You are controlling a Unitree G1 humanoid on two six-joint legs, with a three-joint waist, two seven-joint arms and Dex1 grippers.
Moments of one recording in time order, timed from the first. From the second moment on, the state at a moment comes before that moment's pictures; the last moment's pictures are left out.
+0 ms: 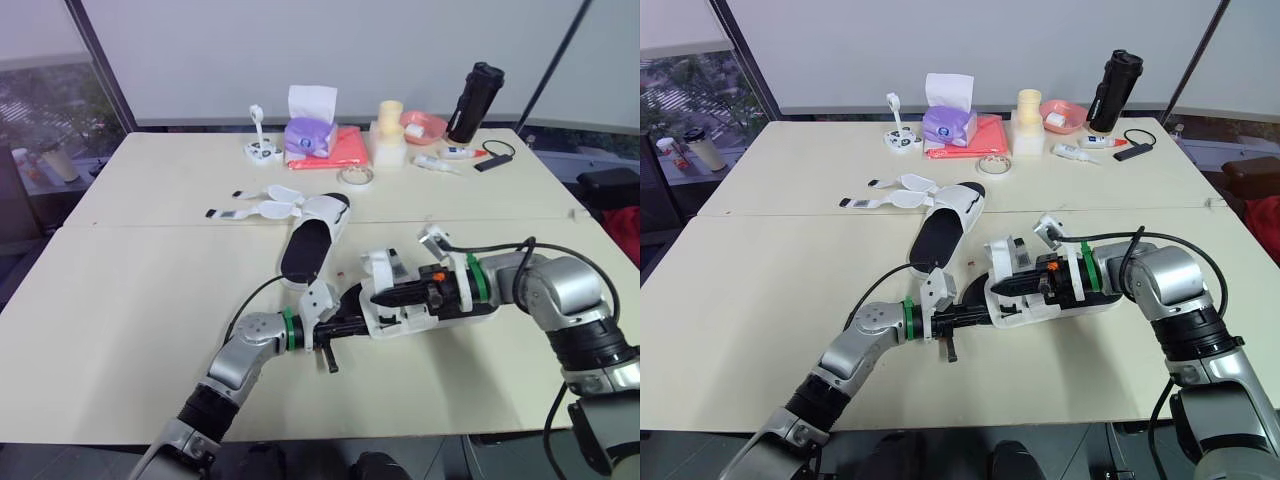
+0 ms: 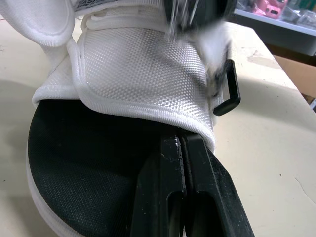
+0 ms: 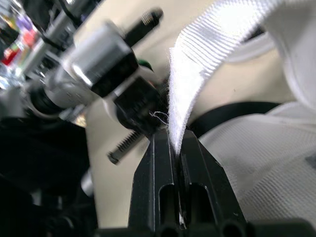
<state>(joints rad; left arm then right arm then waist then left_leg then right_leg) -0.40 0.21 -0.35 0.19 -0.25 0.17 -0.90 -0.65 -0.76 0.17 0.02 0.60 1.01 1.22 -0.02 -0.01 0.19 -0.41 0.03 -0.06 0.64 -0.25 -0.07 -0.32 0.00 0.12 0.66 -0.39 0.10</state>
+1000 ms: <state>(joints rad) -0.39 0.20 -0.36 0.19 -0.25 0.17 -0.89 -0.66 -0.81 0.32 0.04 0.33 0.63 1.33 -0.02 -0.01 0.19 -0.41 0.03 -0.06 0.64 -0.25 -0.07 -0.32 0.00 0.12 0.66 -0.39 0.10</state>
